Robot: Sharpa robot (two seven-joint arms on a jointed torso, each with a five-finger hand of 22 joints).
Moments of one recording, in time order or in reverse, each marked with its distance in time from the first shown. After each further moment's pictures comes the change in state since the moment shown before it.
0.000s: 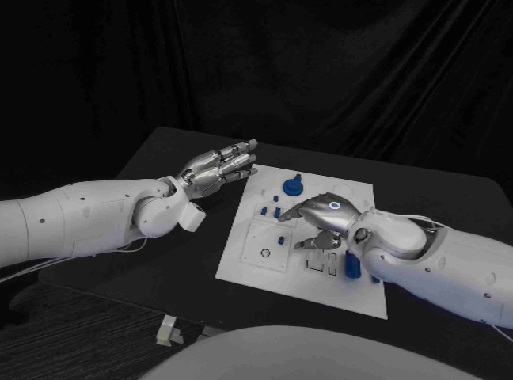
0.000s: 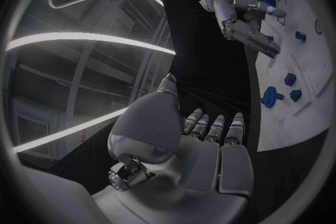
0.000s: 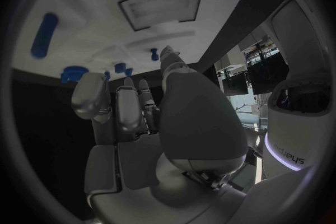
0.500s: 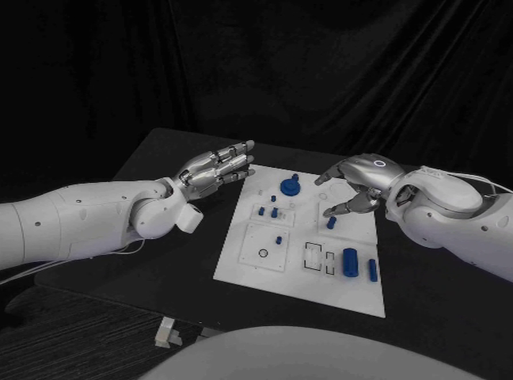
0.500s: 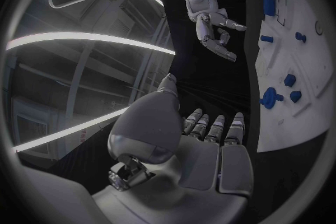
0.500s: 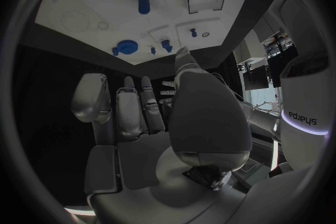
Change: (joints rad) left arm 0.000 0.004 0.000 0.000 0.000 0.001 -0.003; left_hand 0.004 0.004 0.000 0.000 0.000 0.000 0.000 0.000 0.001 0.000 0.000 0.000 0.000 0.000 0.000 0.000 0.000 0.000 0.004 0.004 0.000 0.006; right arm 0.137 -0.123 0.002 0.017 0.141 0.067 -0.044; right_hand -0.140 -0.031 -0.093 0.004 -0.028 0.050 -0.043 0.010 0.004 -0.005 0.001 0.057 0.002 0.015 -0.007 0.027 0.037 0.000 0.015 -0.007 0.026 0.000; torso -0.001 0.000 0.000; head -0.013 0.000
